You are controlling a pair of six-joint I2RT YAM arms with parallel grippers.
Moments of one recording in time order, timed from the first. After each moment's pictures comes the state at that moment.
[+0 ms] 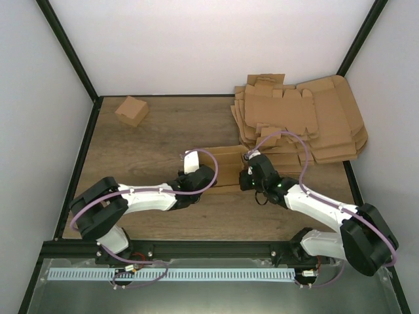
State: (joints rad) left arm -1.00 1.60 0.76 0.11 -0.80 -0.79; right arm 0.66 1.19 0.58 -0.15 0.08 0.41
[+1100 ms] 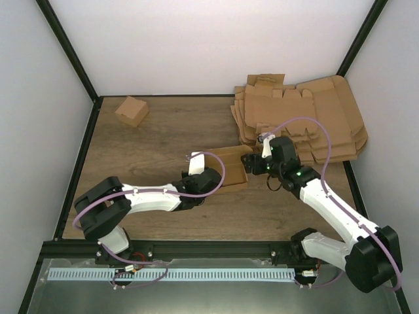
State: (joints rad) left arm -1.04 1.63 0.81 0.03 -0.86 -0.73; right arm 0.47 1.06 0.73 -0.33 -0.08 0.30
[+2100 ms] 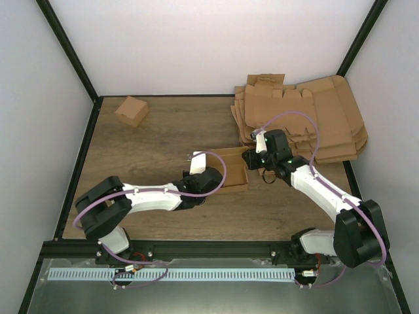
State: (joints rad) left arm -1.04 1.64 0.82 0.02 -0.86 -0.71; right arm 0.40 1.27 0.81 -0.26 -0.23 0.22
